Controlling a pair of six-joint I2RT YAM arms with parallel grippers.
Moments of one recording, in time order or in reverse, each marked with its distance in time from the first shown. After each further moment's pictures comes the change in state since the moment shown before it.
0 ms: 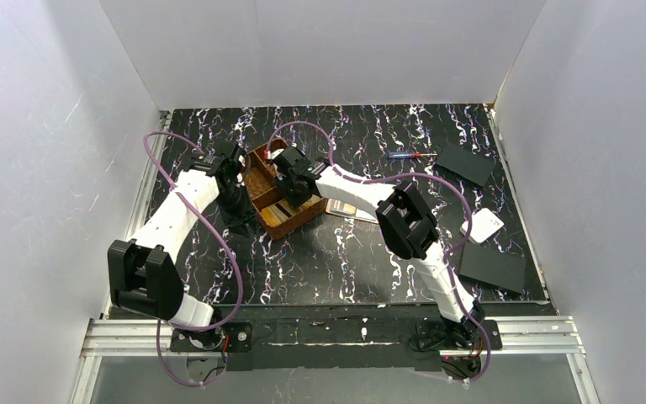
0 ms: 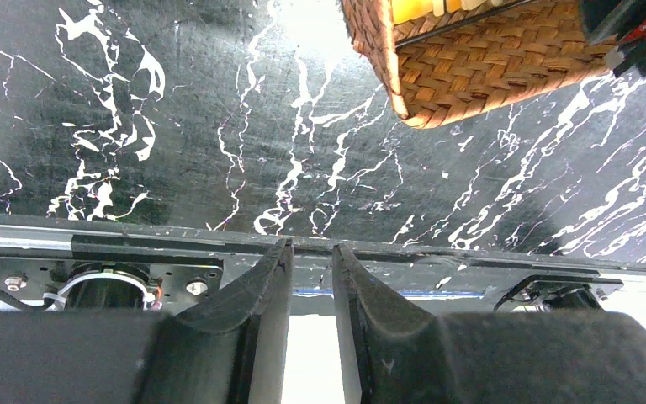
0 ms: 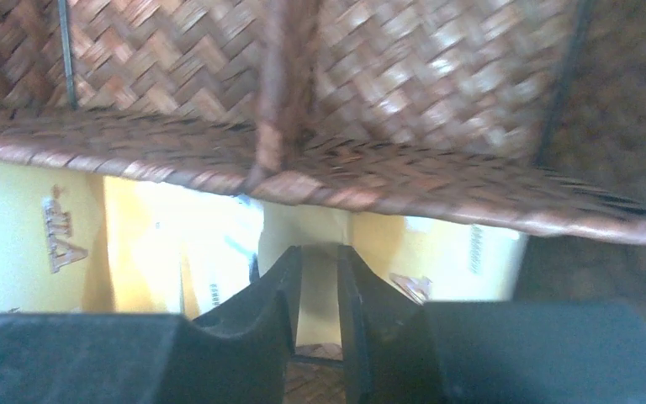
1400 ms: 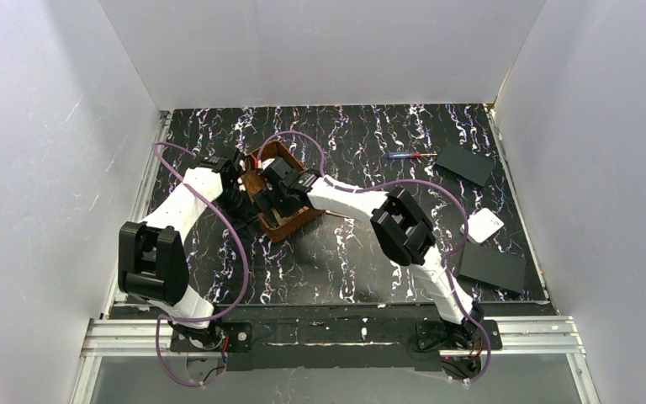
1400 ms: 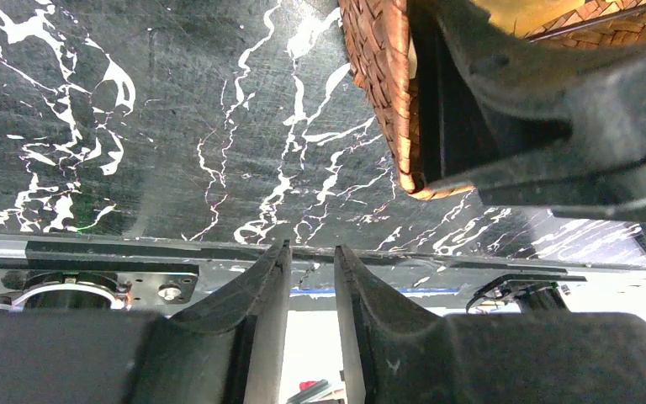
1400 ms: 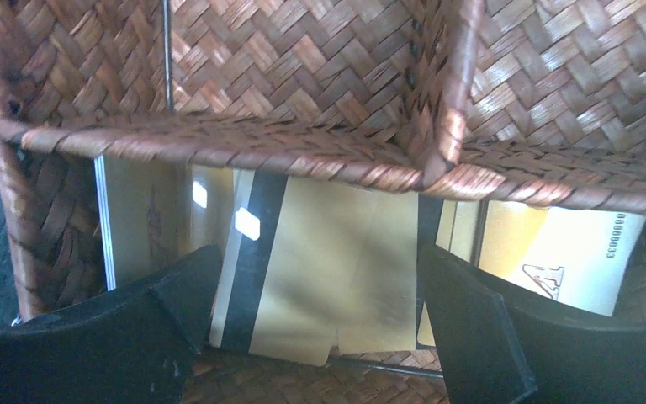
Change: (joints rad) left arm 0.043 0.093 -0.063 0.068 0.080 -0.031; right arm 0.069 -0.018 -0.048 0.056 -0.059 0.111
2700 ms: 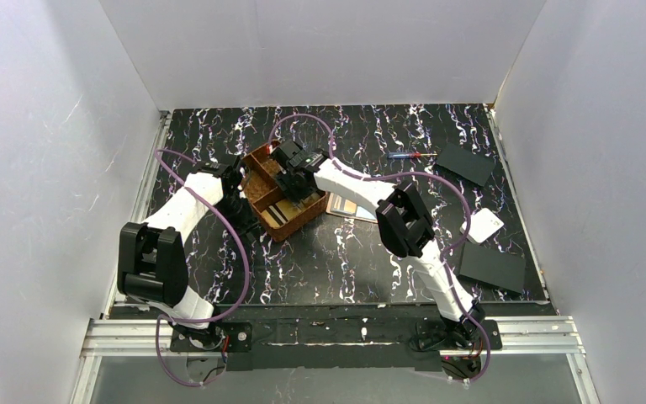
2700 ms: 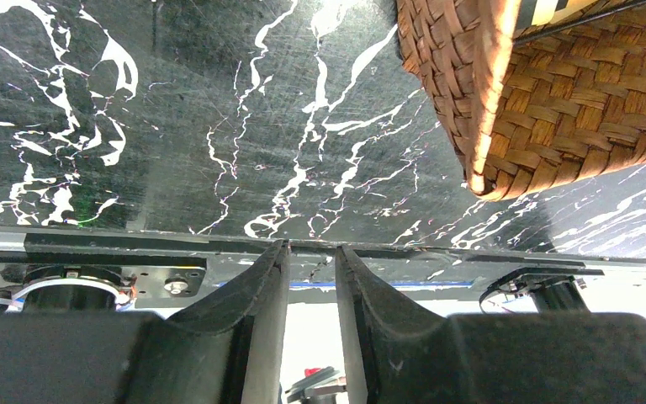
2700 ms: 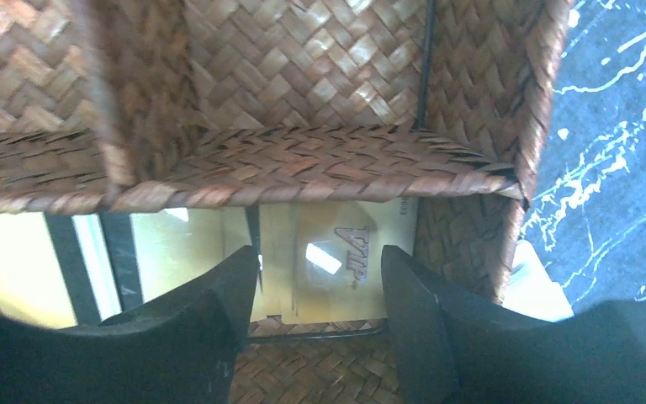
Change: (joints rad) left arm 0.003 -0.013 -0.068 0.009 0.012 0.011; right arm -0.089 0.060 0.207 -0.245 0.172 -0.135
